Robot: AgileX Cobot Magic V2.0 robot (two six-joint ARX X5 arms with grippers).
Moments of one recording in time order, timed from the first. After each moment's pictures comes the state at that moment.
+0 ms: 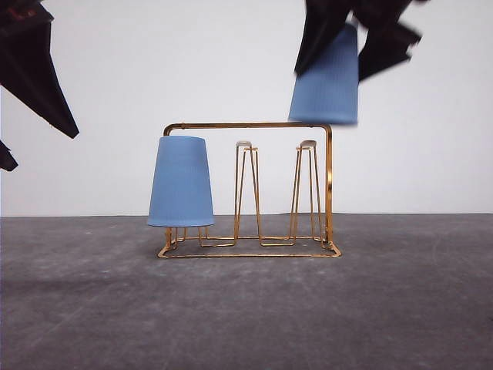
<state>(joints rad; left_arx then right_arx) -0.35 0.95 0.74 -0.61 0.25 -0.23 0.40 1.52 1.32 -0.48 -0.23 0.04</state>
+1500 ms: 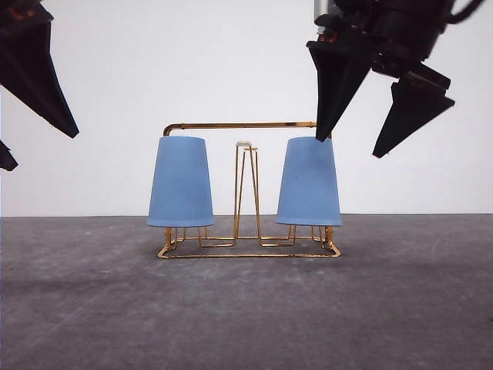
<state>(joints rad) -0.35 0.95 0.74 -0.61 0.25 -0.23 0.49 1.41 1.13 -0.72 -0.21 0.04</state>
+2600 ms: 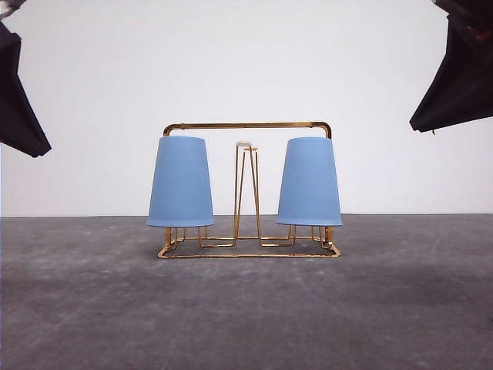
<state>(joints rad) -0.36 0.95 0.74 -0.61 0.25 0.24 0.50 0.75 0.49 -0.23 -0.10 0.21</state>
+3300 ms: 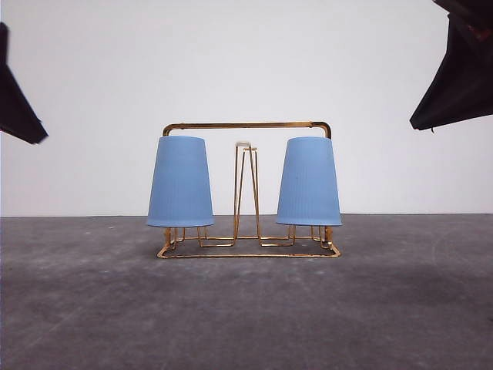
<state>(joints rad) -0.30 0.78 0.62 -0.49 0.25 0.29 0.50 0.75 0.49 -0.23 -0.10 0.21</state>
